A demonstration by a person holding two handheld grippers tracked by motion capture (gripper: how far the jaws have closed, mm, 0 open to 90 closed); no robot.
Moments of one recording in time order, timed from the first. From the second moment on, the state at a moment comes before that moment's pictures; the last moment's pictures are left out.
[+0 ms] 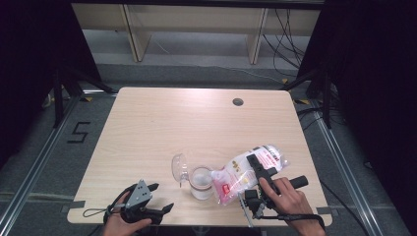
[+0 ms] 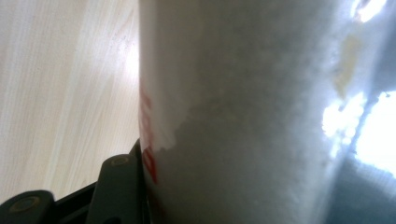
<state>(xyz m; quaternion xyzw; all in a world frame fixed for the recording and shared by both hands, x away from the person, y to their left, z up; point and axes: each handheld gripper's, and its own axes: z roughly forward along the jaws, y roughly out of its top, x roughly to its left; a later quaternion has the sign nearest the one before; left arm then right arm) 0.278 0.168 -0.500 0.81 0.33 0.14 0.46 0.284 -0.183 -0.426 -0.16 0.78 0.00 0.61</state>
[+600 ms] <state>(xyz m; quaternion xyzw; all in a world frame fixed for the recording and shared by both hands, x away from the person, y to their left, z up) 0.278 0.168 -0.500 0.81 0.33 0.14 0.46 0.289 -0.176 -0.425 -0.19 0.77 0.00 0.60</state>
